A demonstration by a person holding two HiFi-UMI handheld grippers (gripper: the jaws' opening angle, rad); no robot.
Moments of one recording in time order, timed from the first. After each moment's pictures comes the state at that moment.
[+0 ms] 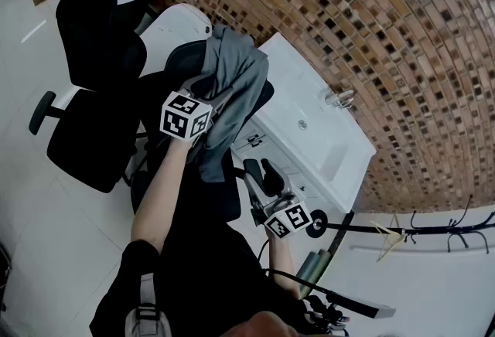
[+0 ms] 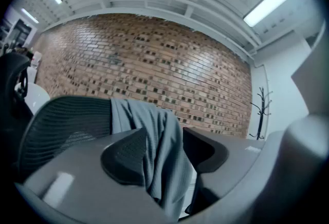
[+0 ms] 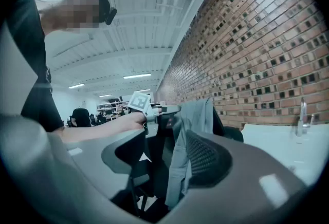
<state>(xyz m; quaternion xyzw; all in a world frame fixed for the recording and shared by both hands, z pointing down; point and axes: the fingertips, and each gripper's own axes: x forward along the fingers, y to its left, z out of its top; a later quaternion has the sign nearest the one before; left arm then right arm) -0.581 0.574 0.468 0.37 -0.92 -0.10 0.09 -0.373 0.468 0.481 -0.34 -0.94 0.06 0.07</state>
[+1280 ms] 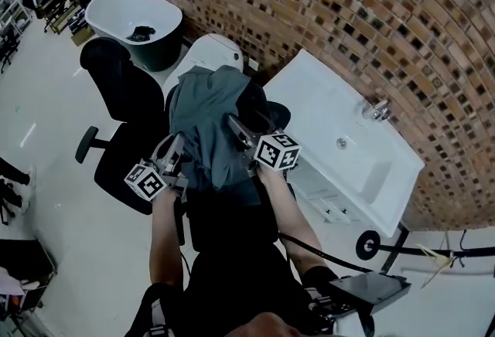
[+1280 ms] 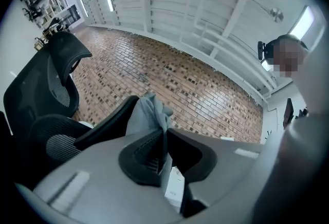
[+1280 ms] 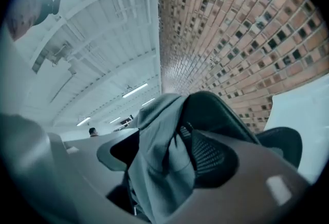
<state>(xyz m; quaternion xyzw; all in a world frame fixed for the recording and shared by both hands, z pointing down) -0.518 0.672 0.488 0.28 -0.91 -0.30 0.02 -0.599 0.507 0.497 -0.39 -0.88 0.24 0.12</state>
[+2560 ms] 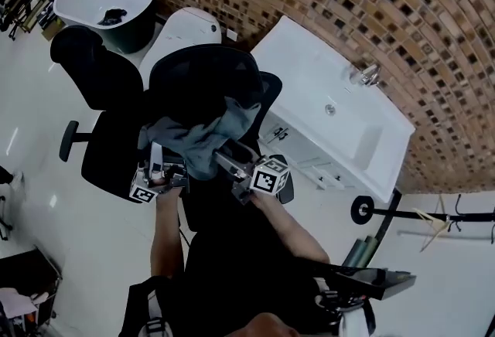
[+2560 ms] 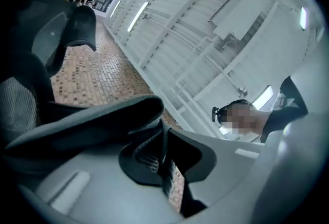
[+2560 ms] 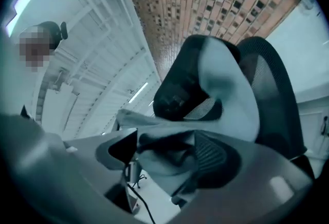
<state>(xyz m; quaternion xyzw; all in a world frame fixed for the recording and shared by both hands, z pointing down) -0.453 0.686 0.462 0.42 -0.70 -0.51 -0.26 -0.462 0.519 0.594 -0.42 -0.81 0.36 0.20</state>
